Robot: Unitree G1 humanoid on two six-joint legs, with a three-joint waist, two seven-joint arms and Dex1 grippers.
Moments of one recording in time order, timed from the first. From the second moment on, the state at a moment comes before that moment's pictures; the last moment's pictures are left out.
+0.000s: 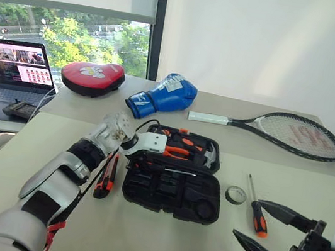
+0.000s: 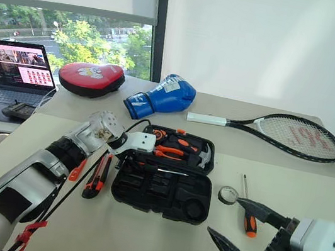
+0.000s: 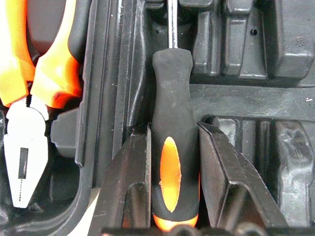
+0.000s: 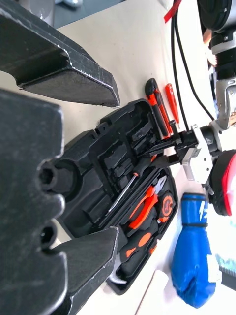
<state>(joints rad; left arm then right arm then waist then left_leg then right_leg) -1.13 0.43 -0.54 0.75 0.22 0.17 -1.37 0.68 -0.94 -0.70 -0.87 1.02 0.25 0.69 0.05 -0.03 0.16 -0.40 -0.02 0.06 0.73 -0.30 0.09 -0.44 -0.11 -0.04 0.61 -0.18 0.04</state>
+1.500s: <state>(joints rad) -0.61 0.23 -0.31 0.26 0.12 0.36 -0.57 0.51 -0.86 -0.72 -0.91 1.07 0.55 0.54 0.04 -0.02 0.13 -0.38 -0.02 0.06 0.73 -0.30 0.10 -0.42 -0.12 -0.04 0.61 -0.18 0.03</state>
